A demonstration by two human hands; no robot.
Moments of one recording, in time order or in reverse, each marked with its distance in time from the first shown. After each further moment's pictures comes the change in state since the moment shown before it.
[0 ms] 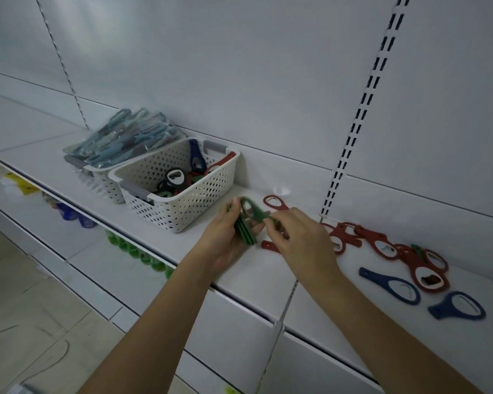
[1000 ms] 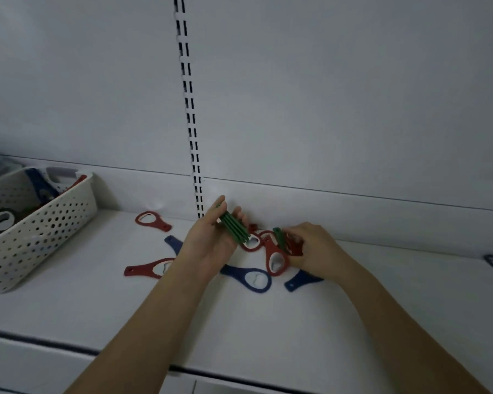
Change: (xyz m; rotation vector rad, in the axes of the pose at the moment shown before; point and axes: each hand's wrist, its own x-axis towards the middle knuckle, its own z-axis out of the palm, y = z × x) left_hand 0.035 -0.131 0.154 -0.207 -0.087 -0.290; right_hand -0.096 0.186 -0.161 0.028 -0.634 0.684
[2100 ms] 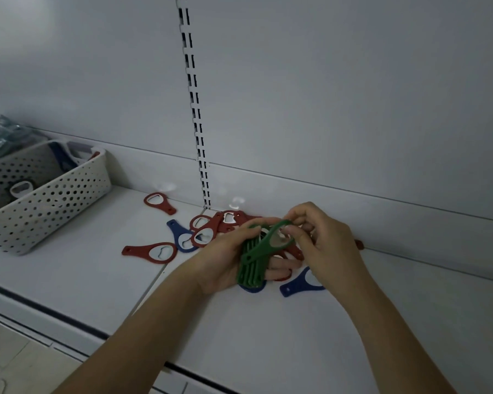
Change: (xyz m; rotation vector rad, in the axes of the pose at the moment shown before) left_hand -0.003 -0.039 -0.012 0.517 -0.364 -0.276; right_hand -0.016 -0.024 -0.023 0.394 0.264 -0.174
